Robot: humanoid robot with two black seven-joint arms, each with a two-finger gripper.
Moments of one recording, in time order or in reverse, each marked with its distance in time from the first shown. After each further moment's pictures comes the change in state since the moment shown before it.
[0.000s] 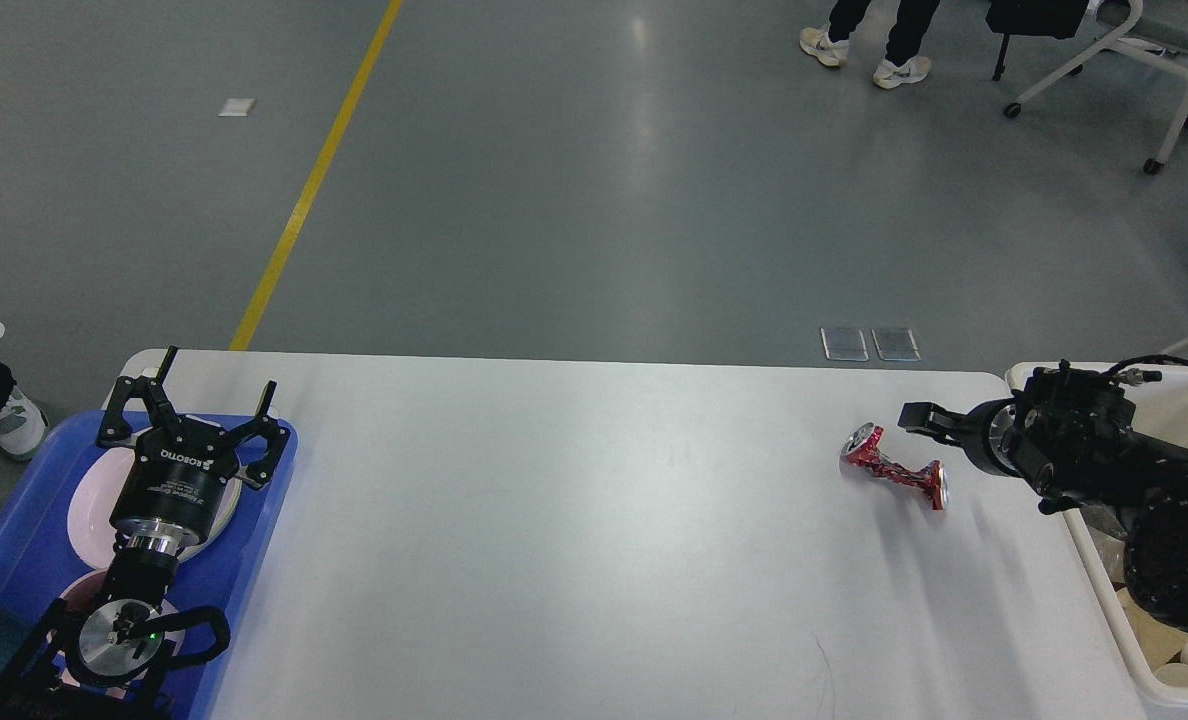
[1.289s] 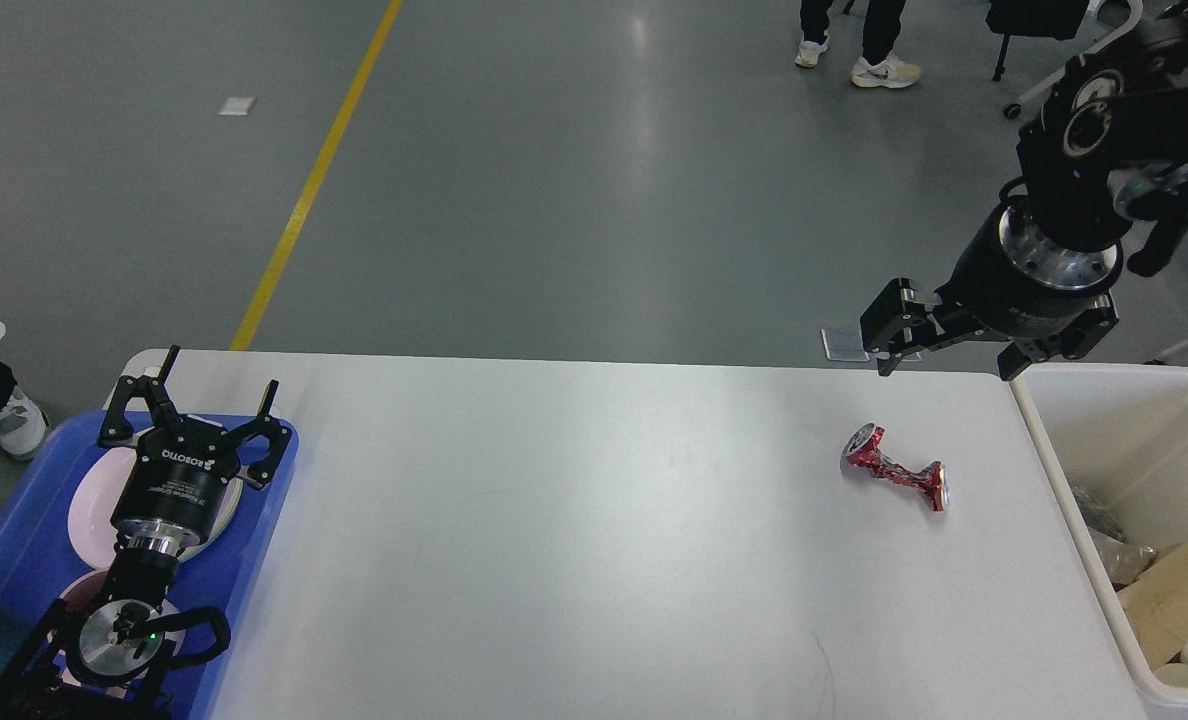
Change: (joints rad) left arm 0.000 -0.001 0.000 -0.001 0.000 0.000 0.000; right arm 1.190 -0.160 -0.024 1.181 -0.073 0.339 -0.360
